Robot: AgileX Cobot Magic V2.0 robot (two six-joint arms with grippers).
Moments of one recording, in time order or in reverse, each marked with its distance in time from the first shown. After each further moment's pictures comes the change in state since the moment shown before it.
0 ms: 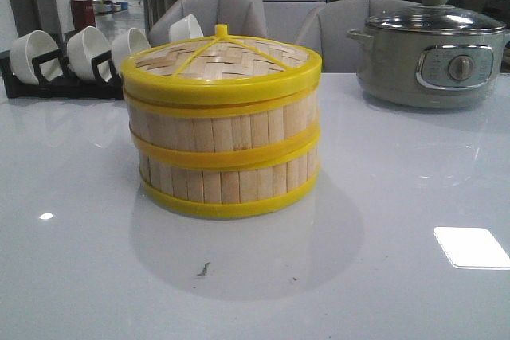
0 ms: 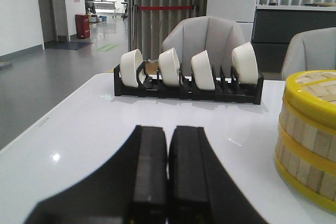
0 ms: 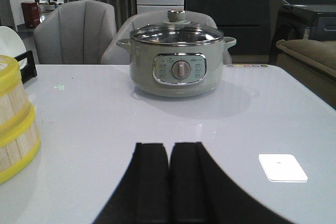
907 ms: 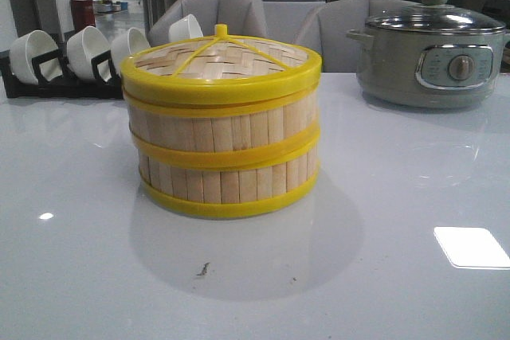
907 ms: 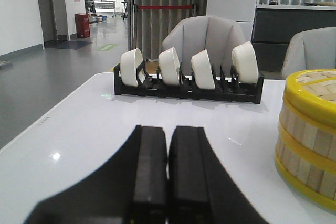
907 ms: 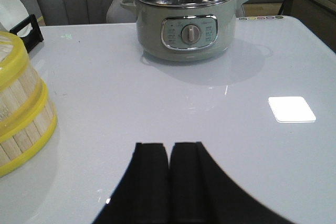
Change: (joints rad) left arm 0.000 0.000 0.000 0.000 0.002 0.000; right arm 0.000 0.257 -0.250 0.050 0.203 0.000
